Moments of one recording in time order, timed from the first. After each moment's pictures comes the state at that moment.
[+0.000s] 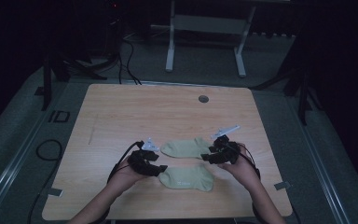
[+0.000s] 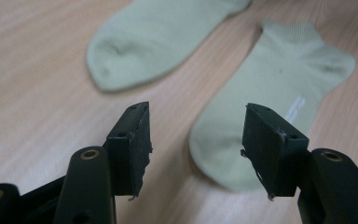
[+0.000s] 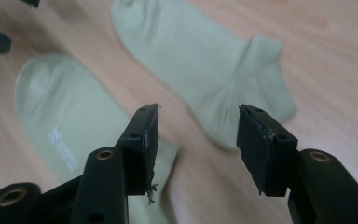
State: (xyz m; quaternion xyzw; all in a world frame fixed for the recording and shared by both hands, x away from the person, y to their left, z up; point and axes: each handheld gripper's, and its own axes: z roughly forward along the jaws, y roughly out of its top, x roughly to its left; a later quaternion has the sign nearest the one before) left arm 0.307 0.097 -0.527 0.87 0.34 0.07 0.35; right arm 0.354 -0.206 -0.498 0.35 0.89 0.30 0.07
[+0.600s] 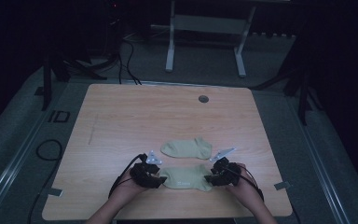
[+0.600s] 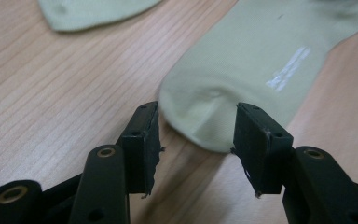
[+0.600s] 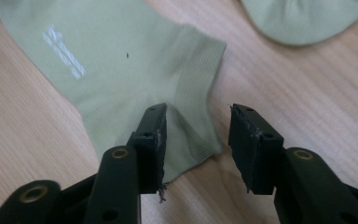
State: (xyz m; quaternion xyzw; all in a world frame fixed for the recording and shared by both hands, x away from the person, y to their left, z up) left arm 0.287 0.086 -0.555 0.88 0.34 0.07 0.31; right arm 0.306 -0.210 -0.541 0.34 0.91 0.24 0.07
